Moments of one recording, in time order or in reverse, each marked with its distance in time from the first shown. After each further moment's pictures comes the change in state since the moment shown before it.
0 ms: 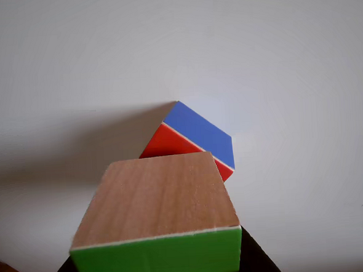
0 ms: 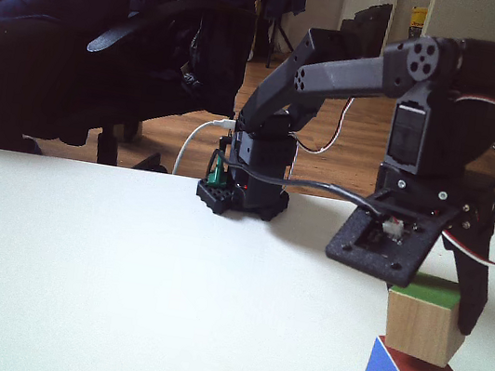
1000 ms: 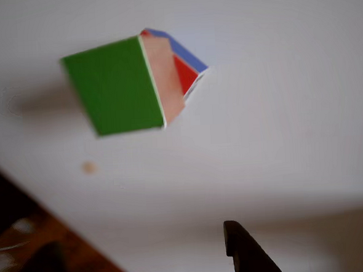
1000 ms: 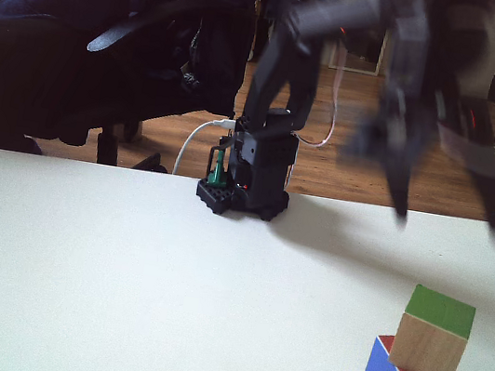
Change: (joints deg) arm -4.9 38.0 35.1 -4.0 4.7
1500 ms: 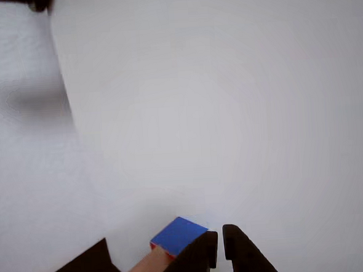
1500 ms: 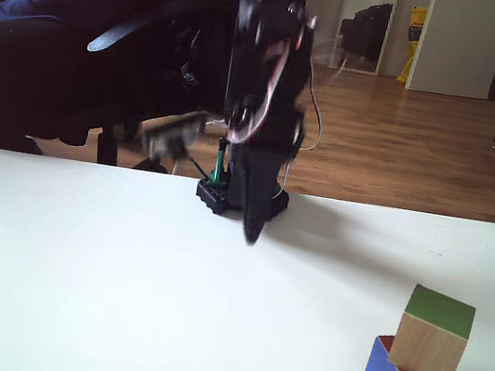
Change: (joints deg) arm 29.4 50.1 80.0 -54.1 15.6
